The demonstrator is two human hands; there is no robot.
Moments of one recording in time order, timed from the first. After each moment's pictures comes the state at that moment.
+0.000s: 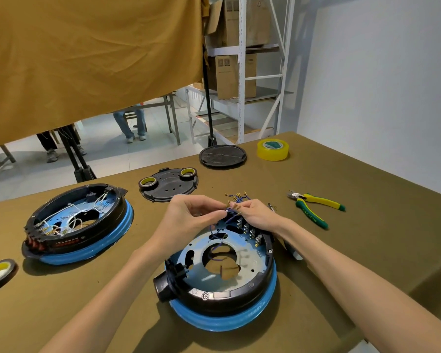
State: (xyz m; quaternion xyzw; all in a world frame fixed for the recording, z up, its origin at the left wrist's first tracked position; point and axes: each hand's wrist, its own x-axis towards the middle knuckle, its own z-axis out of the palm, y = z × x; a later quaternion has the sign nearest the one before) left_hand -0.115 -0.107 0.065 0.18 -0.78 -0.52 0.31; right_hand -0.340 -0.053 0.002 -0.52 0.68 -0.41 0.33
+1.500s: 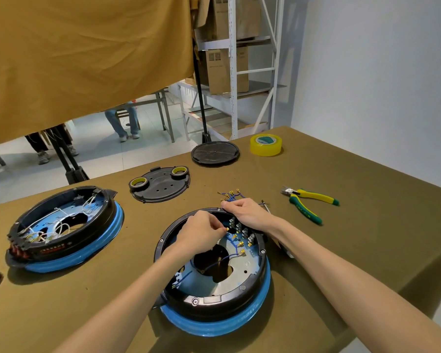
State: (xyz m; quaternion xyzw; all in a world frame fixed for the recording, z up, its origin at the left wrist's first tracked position) left_hand -0.176 -0.120 0.012 0.39 -0.86 -0.31 0.08; right_hand -0.337 -0.051 0.000 -0.49 0.70 -0.41 0.32
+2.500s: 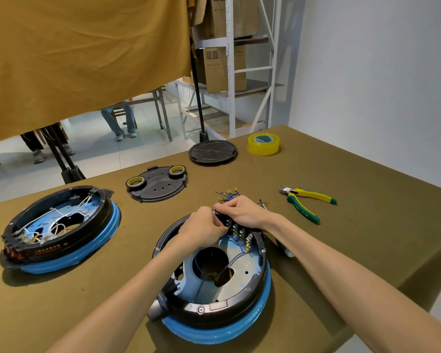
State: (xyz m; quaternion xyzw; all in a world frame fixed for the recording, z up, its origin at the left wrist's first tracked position) left_hand -0.185 -0.120 0.023 0.40 -0.86 -0.30 0.05; right_hand -0.336 -0.056 0.007 -0.53 0.66 -0.40 0.35
